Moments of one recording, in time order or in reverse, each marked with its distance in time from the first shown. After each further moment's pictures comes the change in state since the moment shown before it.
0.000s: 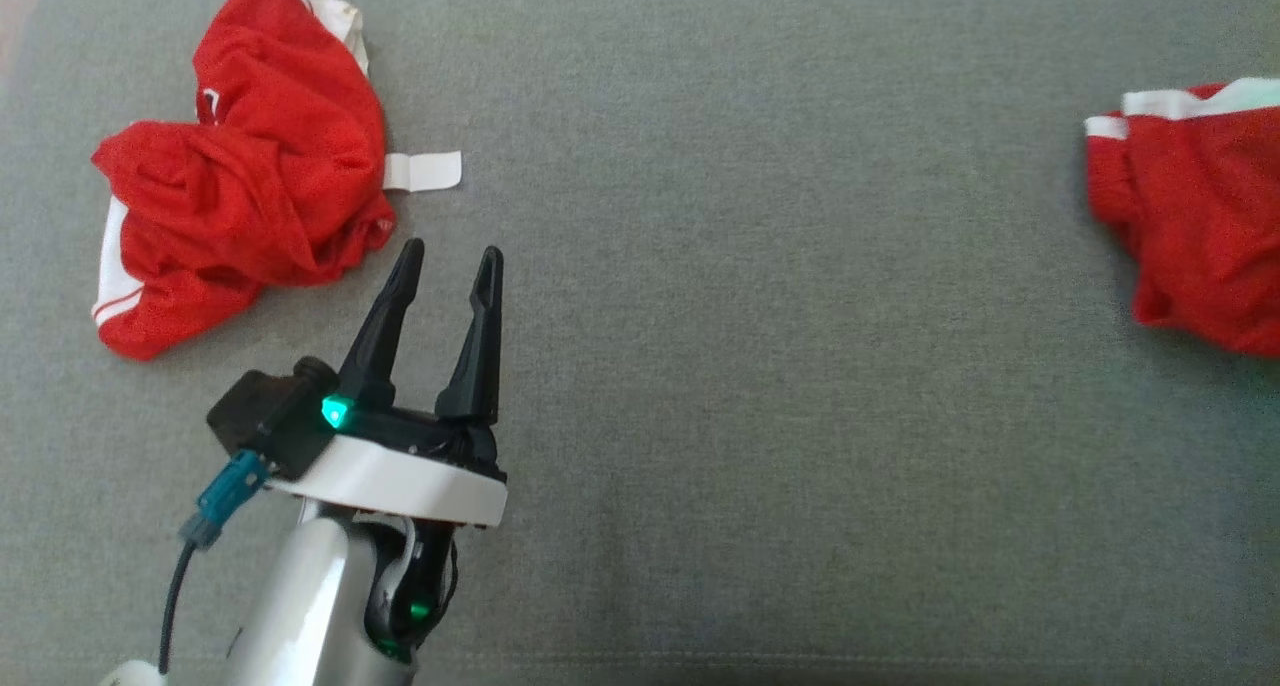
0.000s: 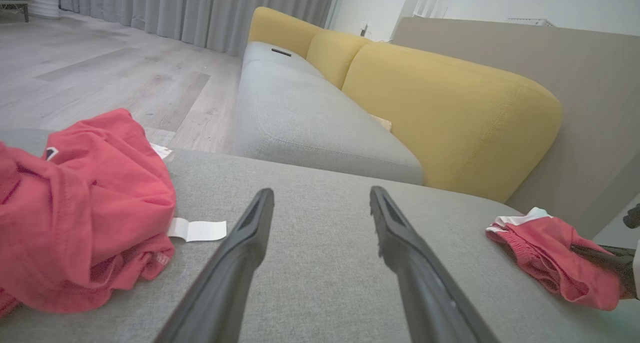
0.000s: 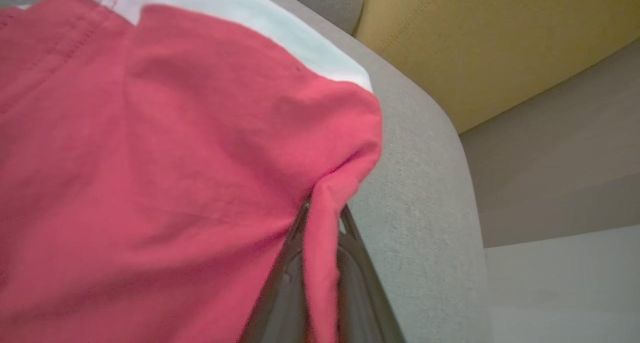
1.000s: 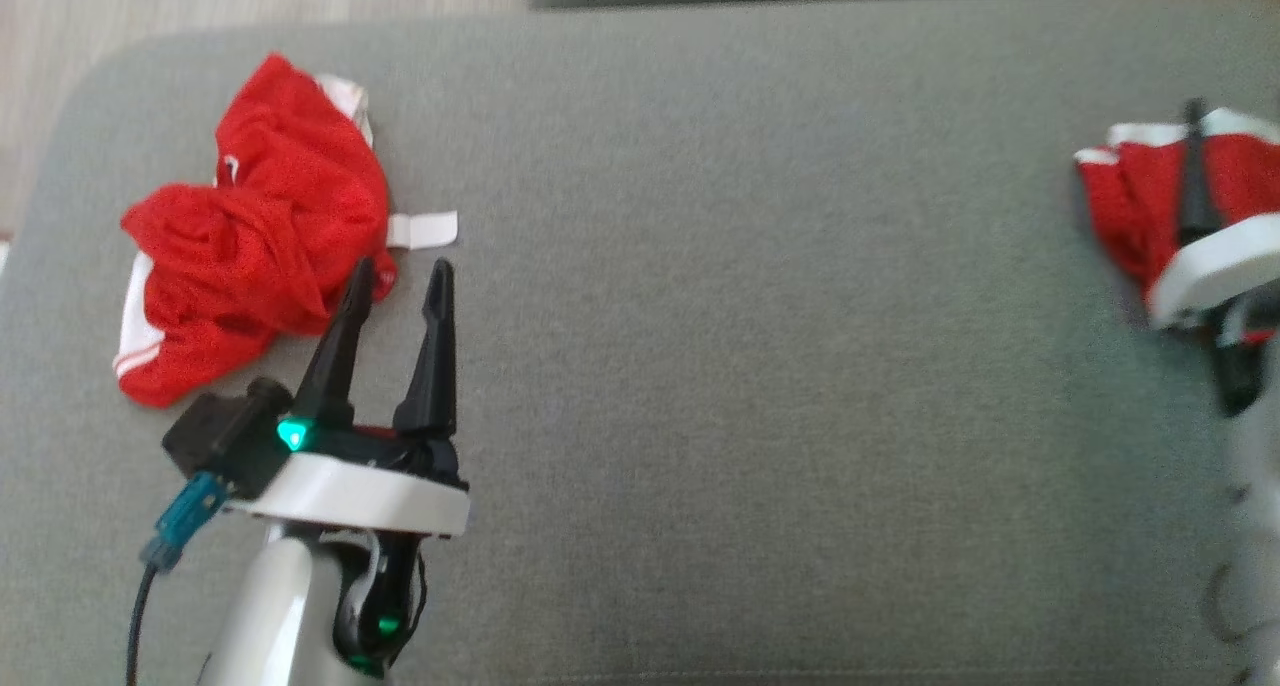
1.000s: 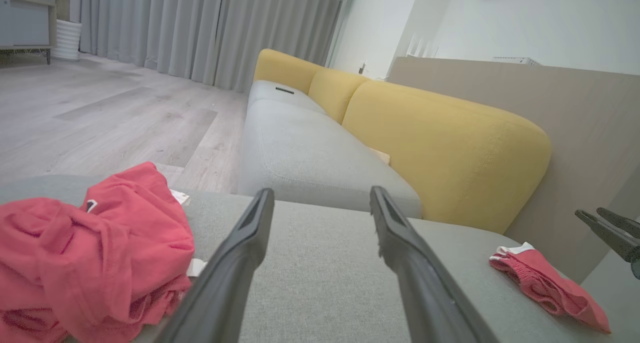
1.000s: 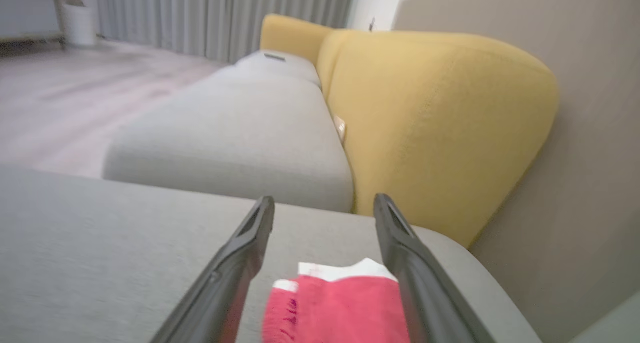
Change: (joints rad) left arm 0.034 -0.001 0.072 -0.003 0.001 -0.007 0.000; right arm 0.118 0.285 -0.308 -0.359 -0.023 0.000 -0.155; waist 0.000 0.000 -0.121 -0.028
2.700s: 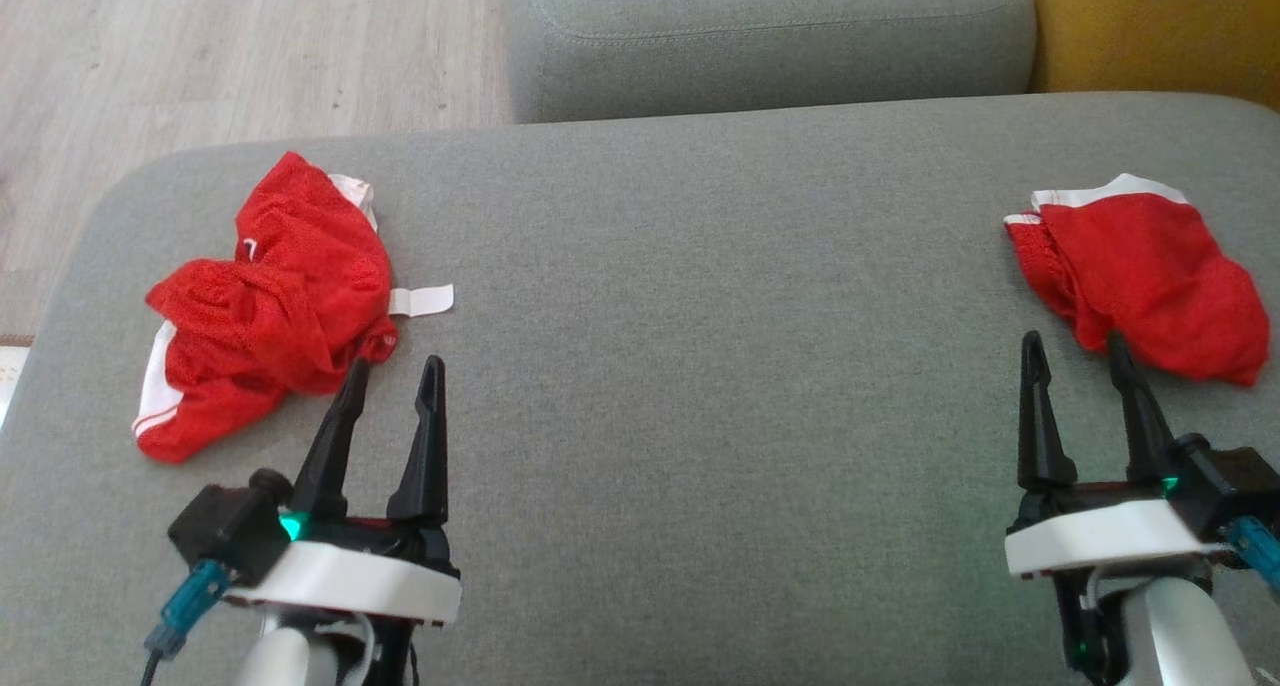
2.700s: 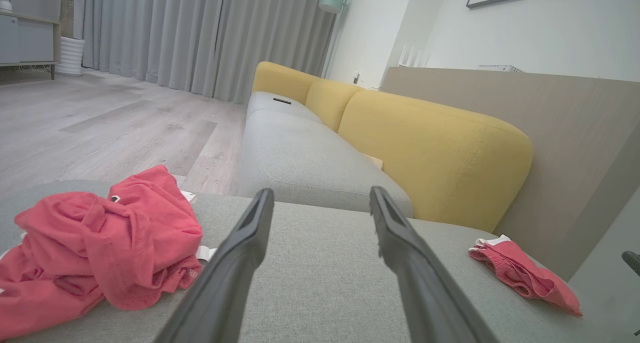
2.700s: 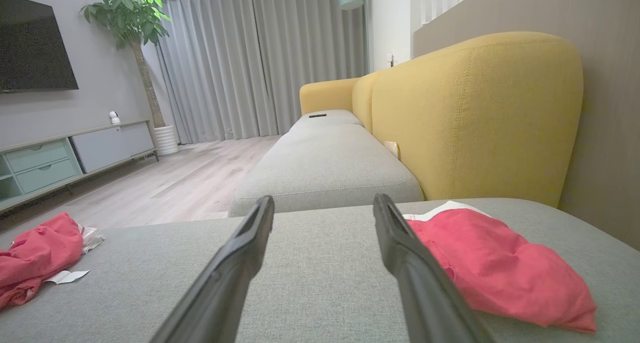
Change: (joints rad) left arm 0.160 0.002 0.021 -0.036 0.016 0.007 0.000; right arm 0.561 0.208 0.128 -0.481 0.273 0.000 -0.096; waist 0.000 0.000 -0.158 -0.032
